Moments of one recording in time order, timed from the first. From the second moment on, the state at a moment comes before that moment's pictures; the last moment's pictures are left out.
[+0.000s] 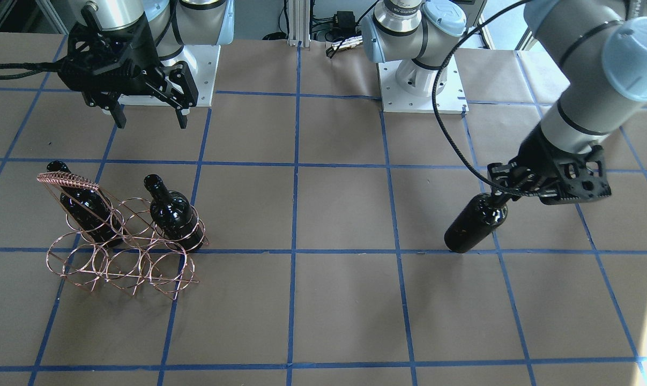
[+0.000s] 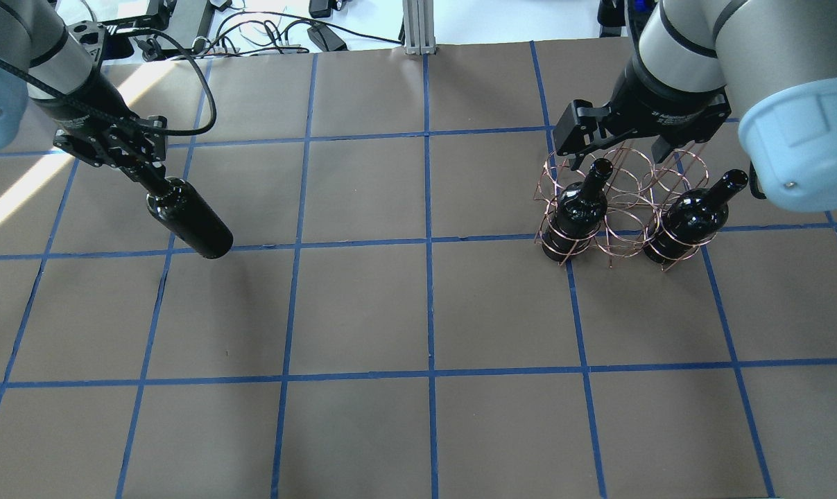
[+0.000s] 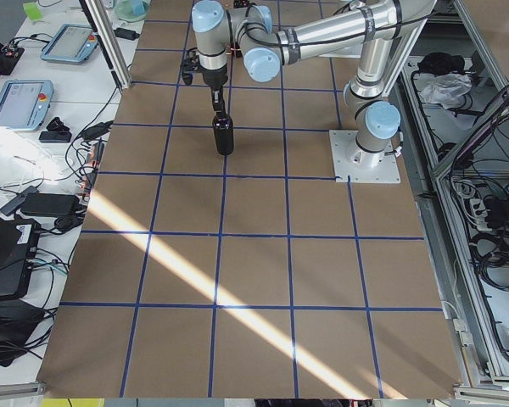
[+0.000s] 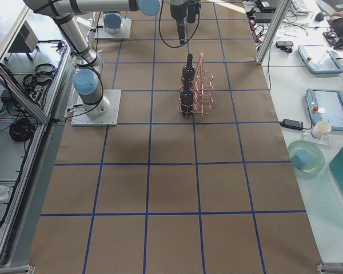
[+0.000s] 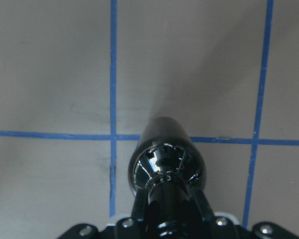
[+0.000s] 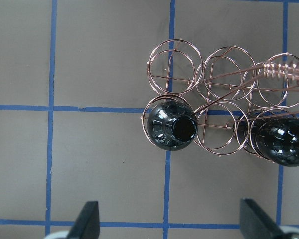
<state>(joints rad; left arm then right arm) -1.39 -1.65 -1.66 -1.41 1.60 0.07 1.63 -1.66 1.66 -1.71 -1.59 0.02</state>
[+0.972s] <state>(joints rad) -1.92 -1.63 -1.73 -1.31 1.58 -0.73 1.63 -1.66 1.66 -1.71 -1.59 0.01</state>
